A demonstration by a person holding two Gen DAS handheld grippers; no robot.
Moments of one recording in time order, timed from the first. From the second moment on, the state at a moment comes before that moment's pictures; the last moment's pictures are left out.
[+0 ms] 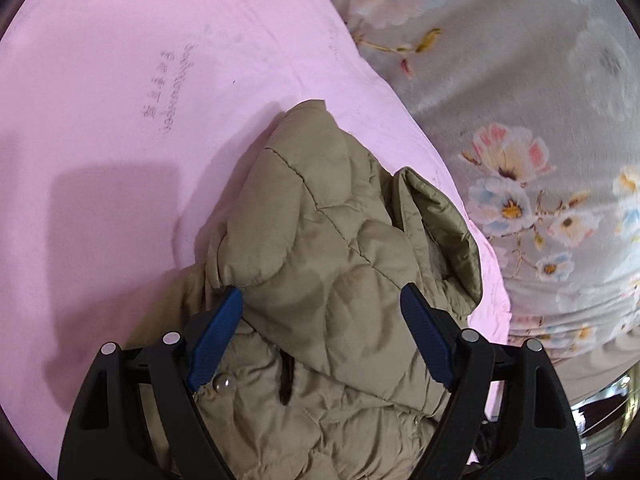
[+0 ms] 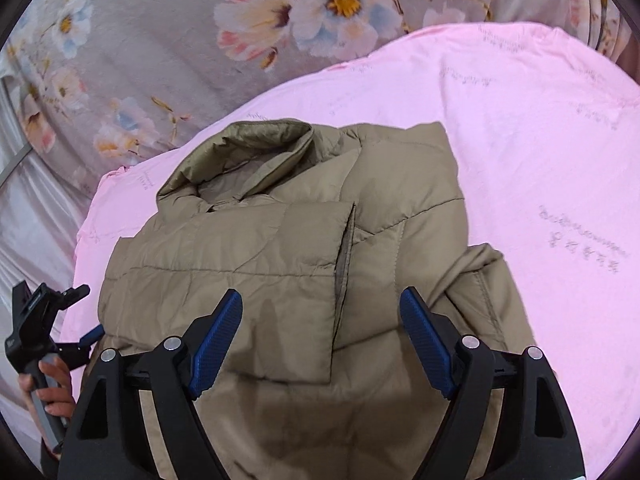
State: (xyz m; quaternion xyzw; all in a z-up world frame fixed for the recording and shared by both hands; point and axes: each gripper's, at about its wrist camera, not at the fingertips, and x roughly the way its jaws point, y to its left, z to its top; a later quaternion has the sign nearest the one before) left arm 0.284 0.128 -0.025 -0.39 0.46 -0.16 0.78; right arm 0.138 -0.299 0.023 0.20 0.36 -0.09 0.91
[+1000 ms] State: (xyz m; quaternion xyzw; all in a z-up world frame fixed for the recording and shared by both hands) left arm 0.277 0.110 -0.025 -0.26 0.47 -0.11 0.83; right arm 0.159 -0.257 0.034 0.04 0.35 -0.12 0.93
